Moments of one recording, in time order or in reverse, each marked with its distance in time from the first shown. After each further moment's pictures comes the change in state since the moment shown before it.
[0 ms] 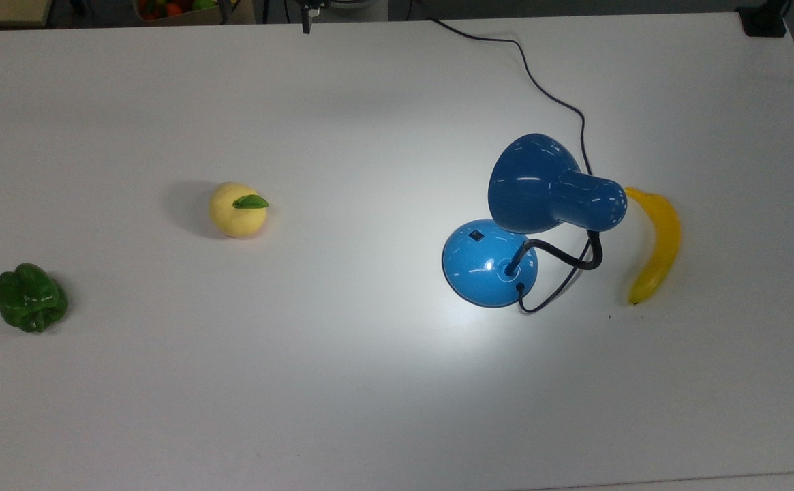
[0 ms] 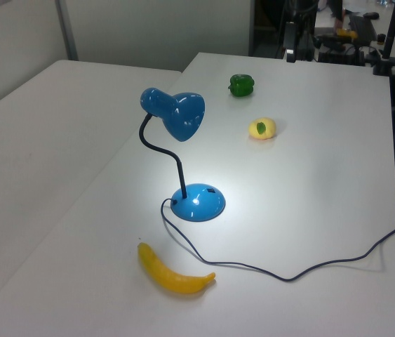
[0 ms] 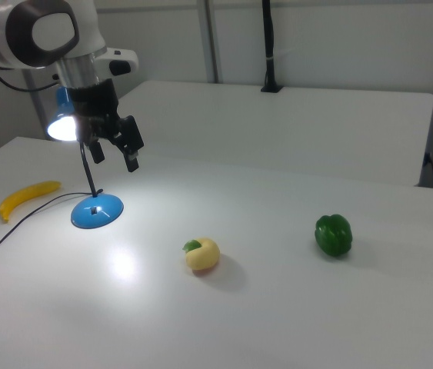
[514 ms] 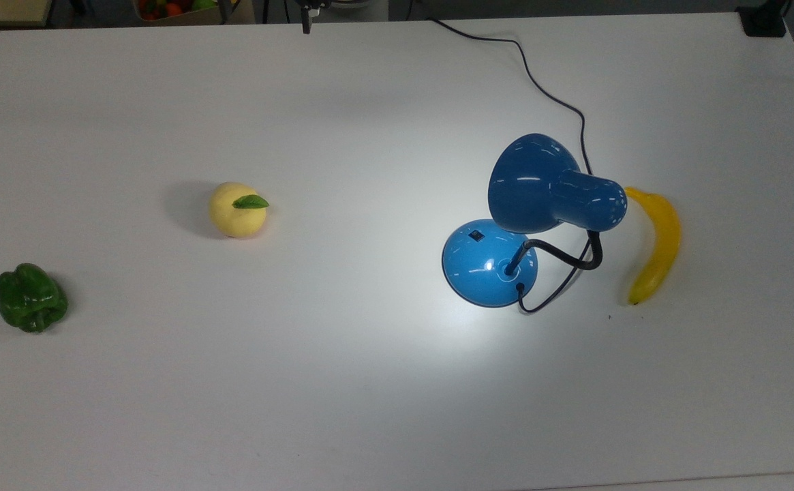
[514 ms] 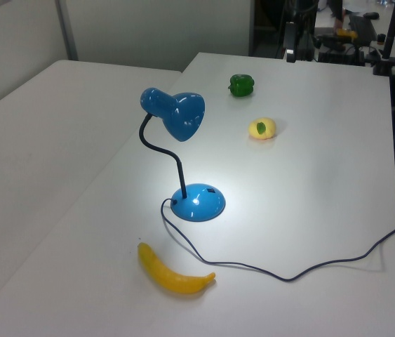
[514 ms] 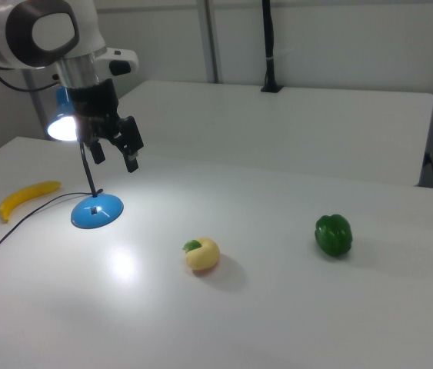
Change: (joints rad) arm 0.000 0.000 0.000 0.000 0.000 0.000 0.000
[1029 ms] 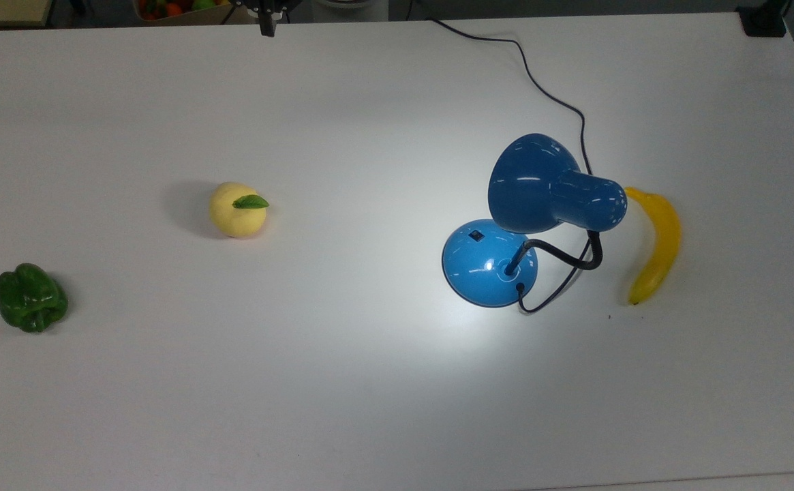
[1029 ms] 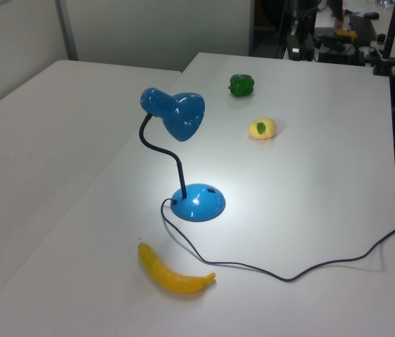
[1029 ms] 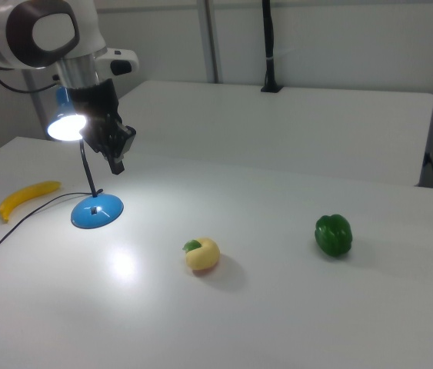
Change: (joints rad) arm 0.000 0.001 0.000 0.000 0.000 0.000 -0.045
